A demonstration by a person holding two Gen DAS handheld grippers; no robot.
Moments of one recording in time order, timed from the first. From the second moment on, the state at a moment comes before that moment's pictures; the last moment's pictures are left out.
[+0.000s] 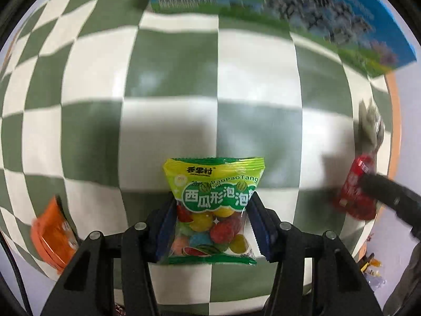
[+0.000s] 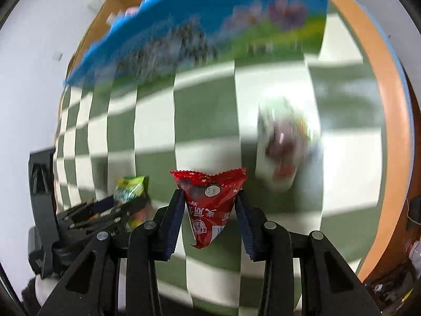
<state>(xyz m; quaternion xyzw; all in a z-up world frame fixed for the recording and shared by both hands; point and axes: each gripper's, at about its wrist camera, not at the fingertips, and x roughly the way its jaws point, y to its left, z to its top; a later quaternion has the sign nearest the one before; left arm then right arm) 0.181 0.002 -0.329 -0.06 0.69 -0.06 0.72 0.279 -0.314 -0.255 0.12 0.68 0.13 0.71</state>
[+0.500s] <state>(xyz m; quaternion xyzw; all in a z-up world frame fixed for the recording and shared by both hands) 0.185 -0.011 -0.348 -0.05 0.70 -0.06 0.71 0.260 -0.304 -0.294 0.10 0.71 0.10 0.69</state>
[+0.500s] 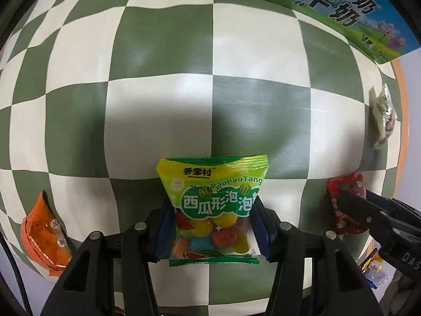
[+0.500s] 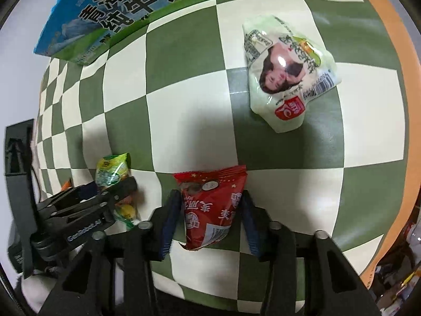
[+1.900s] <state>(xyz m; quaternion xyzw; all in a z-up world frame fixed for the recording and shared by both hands) 0.463 -0.061 -0.212 -0.07 0.68 -0.12 0.72 0.512 -0.355 -0.164 0.07 0.66 0.07 0.75</state>
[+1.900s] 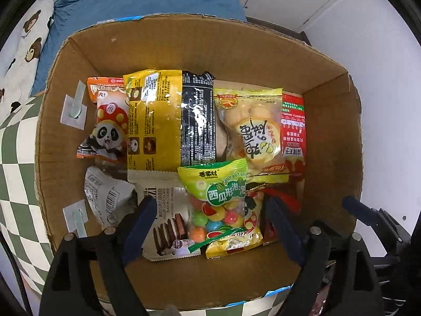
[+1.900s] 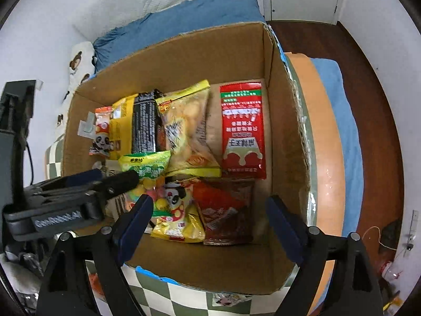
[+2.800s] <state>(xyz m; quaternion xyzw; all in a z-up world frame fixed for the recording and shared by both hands) 0.386 -0.037 -0.154 -0.02 0.58 -0.06 0.81 0.451 -0.345 -0.120 0.02 0.59 0.05 0.80</state>
